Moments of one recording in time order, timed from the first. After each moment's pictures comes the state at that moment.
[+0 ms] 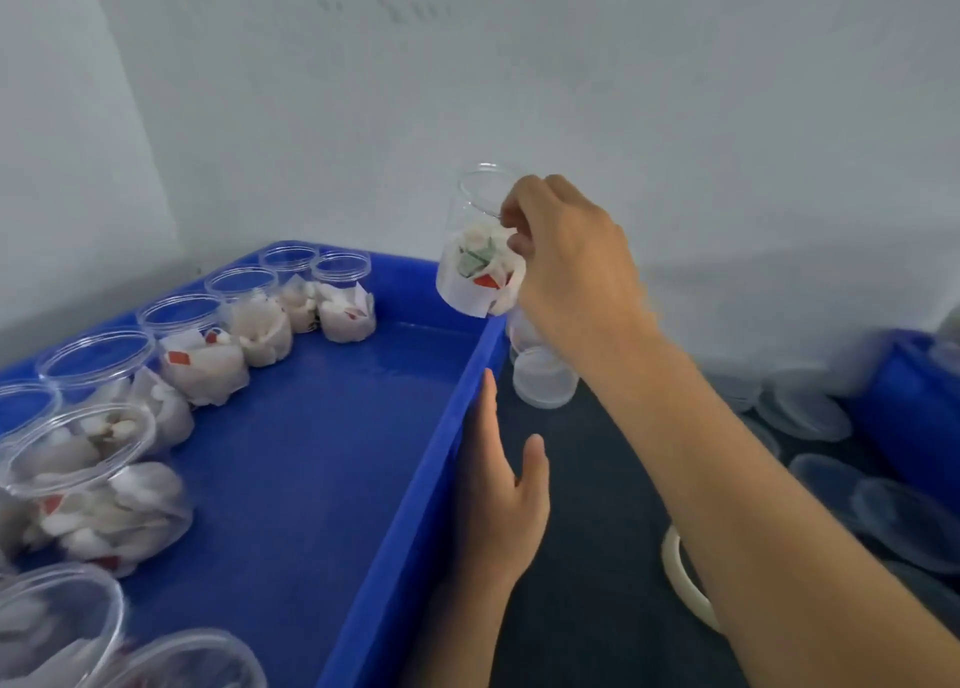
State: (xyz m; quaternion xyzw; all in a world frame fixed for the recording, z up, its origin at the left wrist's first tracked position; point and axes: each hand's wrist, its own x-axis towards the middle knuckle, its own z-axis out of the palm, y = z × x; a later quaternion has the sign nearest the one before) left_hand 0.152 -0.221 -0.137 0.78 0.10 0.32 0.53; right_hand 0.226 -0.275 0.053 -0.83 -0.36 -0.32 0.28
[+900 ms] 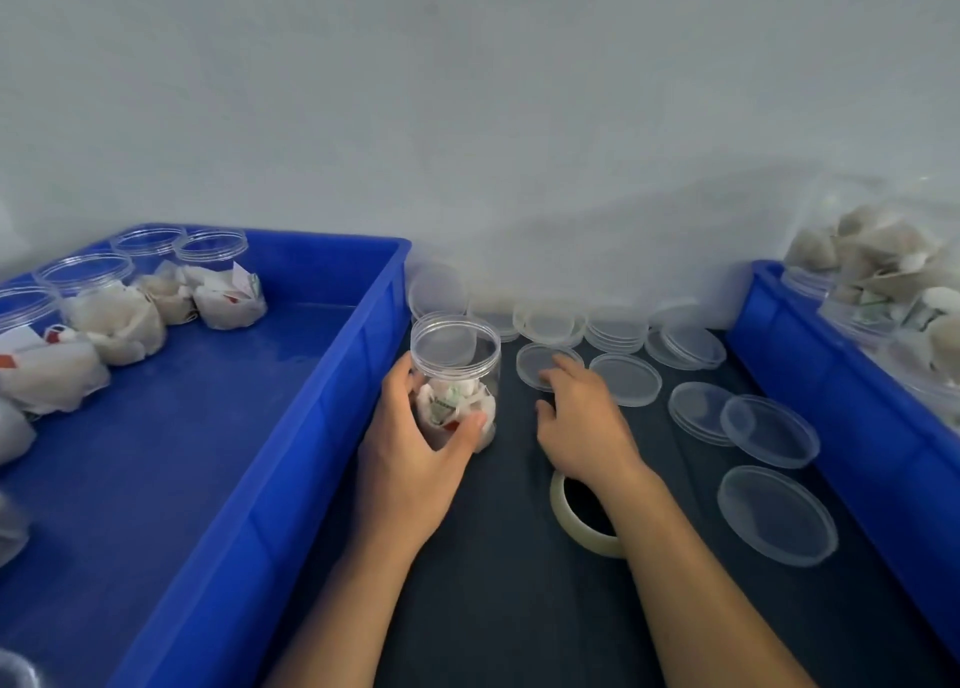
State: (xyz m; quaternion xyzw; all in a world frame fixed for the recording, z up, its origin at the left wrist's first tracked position) left_hand 0.164 -0.235 -0.152 0.82 0.06 0.31 0.48; right_hand 0.255 -0.418 -0.135 -0.96 -0.14 -0.06 0.25
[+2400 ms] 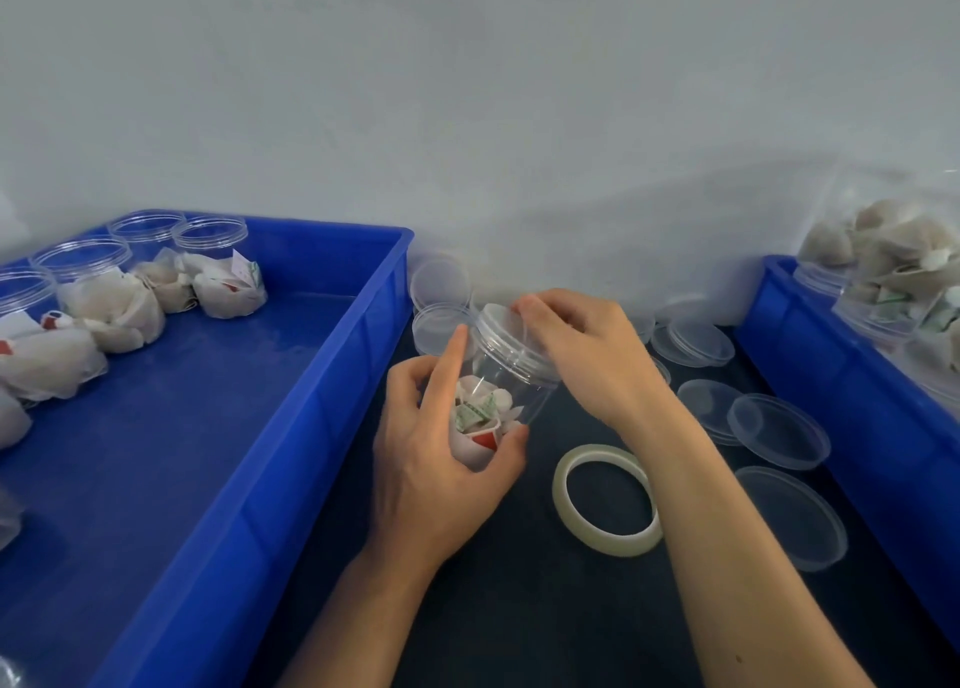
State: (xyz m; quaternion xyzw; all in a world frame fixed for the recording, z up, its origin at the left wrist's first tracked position) left_hand 0.146 -0.260 -0.133 0.85 -0.03 0.39 0.36; right_hand 0.233 -0.414 -0.047 -0.82 -0.20 -0.06 0.52
